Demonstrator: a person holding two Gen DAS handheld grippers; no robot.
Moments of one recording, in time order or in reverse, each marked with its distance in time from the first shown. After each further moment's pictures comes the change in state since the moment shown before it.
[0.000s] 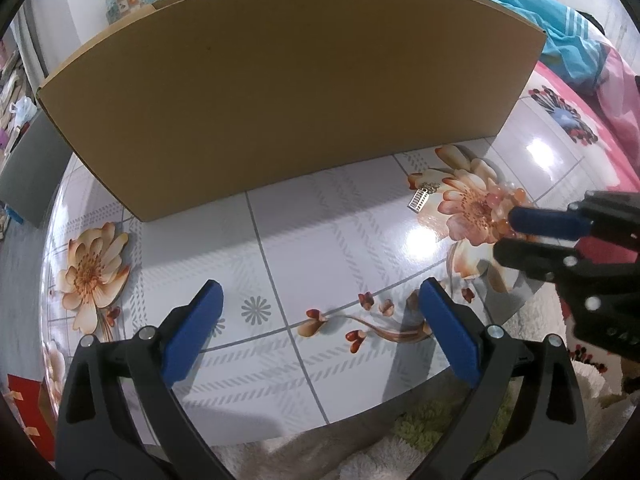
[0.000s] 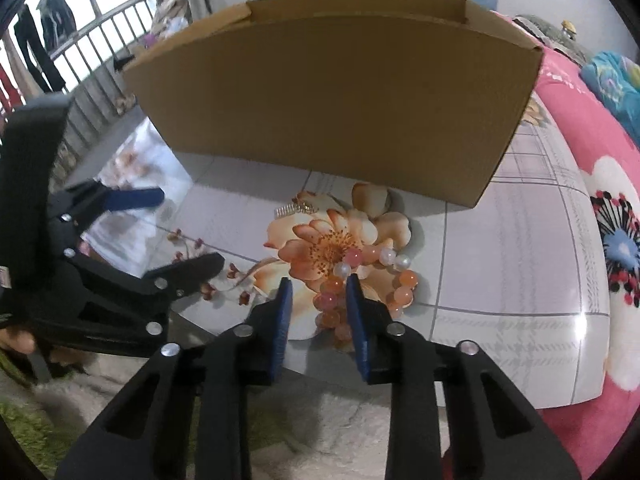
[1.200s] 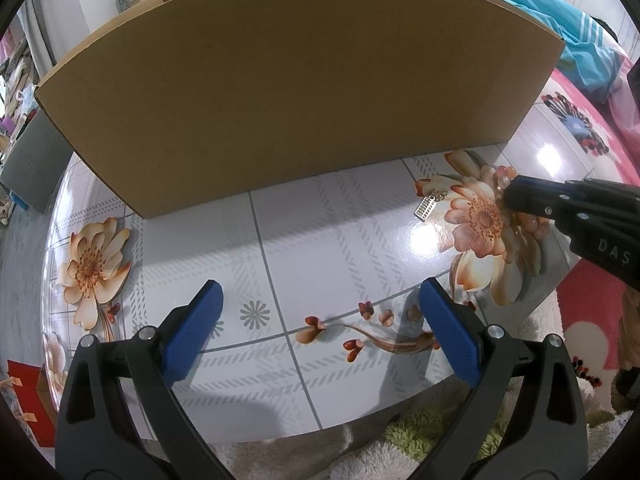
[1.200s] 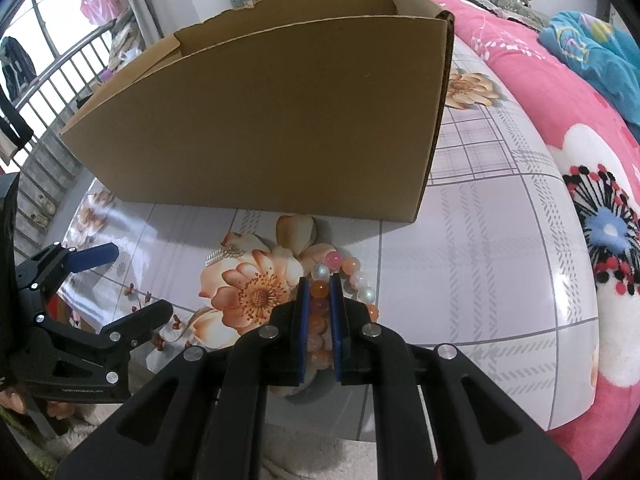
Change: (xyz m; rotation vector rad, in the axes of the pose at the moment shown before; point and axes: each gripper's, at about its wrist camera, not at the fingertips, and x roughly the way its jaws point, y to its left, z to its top) left arm 0.007 0.001 0.015 -0.035 0.024 0.020; right arm 0.004 -0.047 0.013 0.168 -0.033 -0.045
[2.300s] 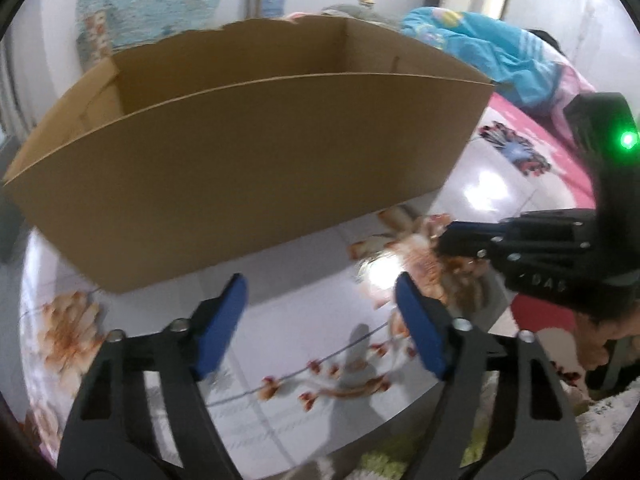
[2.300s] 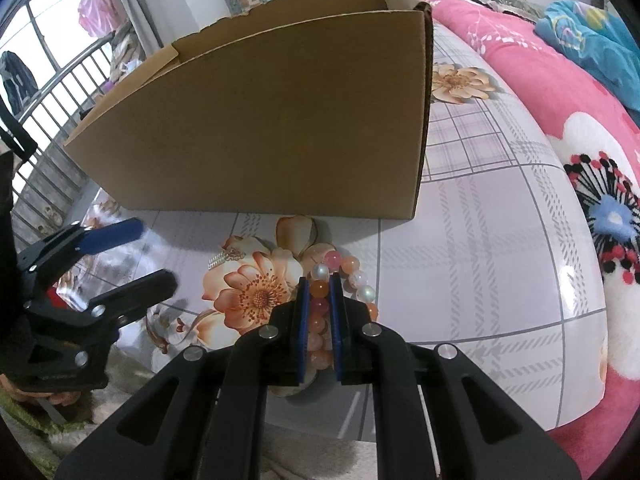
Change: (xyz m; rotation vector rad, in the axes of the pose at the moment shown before) left arm -0.022 -0.009 0.015 0.108 -0.164 -0.203; right arm -0.005 -0.008 -0.009 0.039 -0.017 0.034
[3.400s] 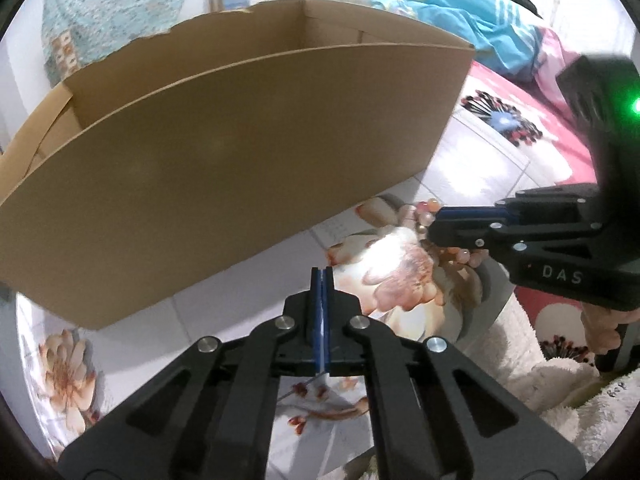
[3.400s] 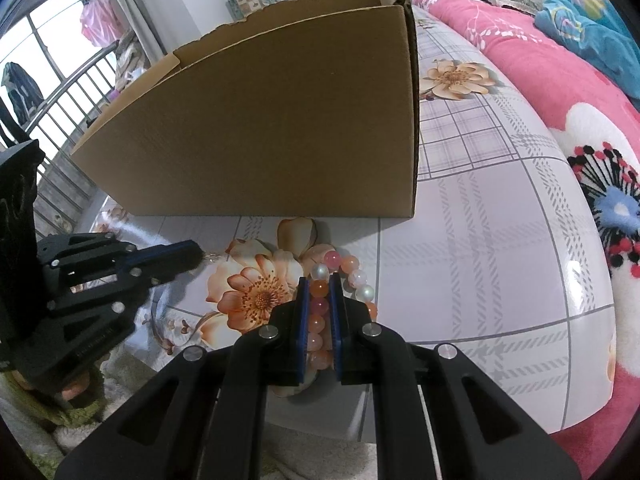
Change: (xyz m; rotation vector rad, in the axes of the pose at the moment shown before) left arm 0.012 -0.006 0.001 0.100 0.055 -0.008; right arm -0.004 -0.008 -0.006 0.022 -0.010 0.040
